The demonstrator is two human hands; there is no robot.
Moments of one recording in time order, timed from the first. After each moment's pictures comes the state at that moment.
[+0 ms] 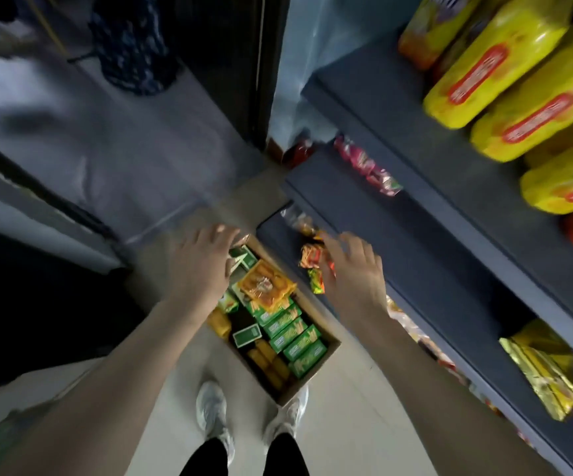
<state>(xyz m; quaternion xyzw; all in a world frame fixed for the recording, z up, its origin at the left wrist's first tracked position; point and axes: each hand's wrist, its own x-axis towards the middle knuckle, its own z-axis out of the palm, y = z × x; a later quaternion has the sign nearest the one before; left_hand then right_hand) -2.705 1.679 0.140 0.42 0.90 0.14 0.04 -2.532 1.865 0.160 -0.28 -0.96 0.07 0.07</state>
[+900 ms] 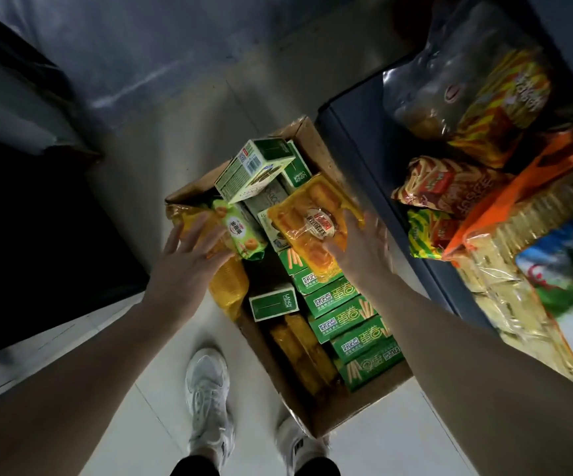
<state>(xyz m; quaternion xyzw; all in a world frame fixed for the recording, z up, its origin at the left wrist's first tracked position) -2.703 1.606 -0.321 0.46 0.87 -0.02 0.17 -2.597 1.887 -0.327 -0.33 -0.88 0.16 -0.30</state>
